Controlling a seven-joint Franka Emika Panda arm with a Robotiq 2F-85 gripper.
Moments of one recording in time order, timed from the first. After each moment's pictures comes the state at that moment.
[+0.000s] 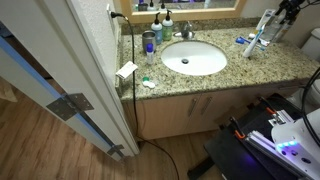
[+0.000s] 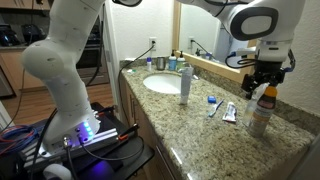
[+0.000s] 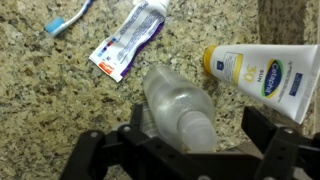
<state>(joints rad) -0.51 0.58 -0.43 -1.54 0.38 2.22 1.11</state>
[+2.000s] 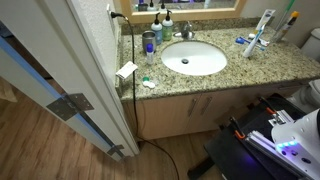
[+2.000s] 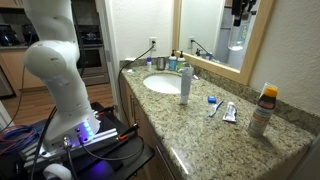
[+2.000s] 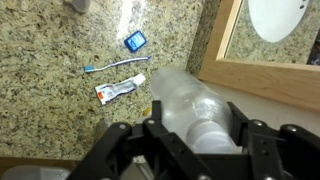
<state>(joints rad) -0.45 0.12 -0.37 -1.53 0.36 1.85 0.76</state>
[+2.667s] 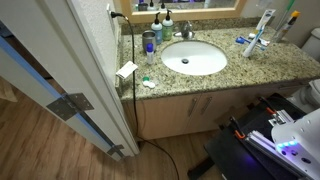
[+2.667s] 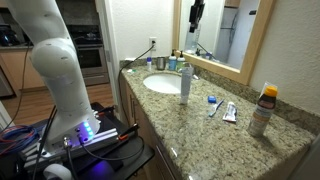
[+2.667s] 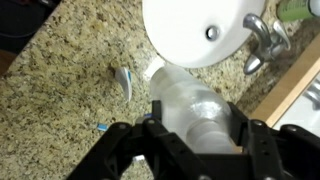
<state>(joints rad) -0.27 -0.12 -0.26 -1.84 0.21 1.77 0.65</state>
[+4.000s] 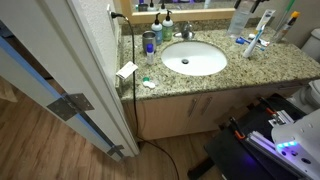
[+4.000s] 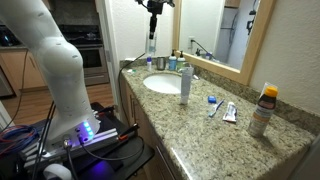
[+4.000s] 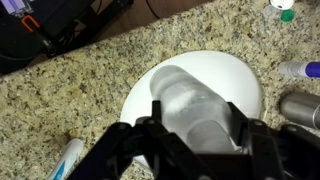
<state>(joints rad) -0.06 -0.32 -0.02 -2.15 0.20 1.79 0.60</state>
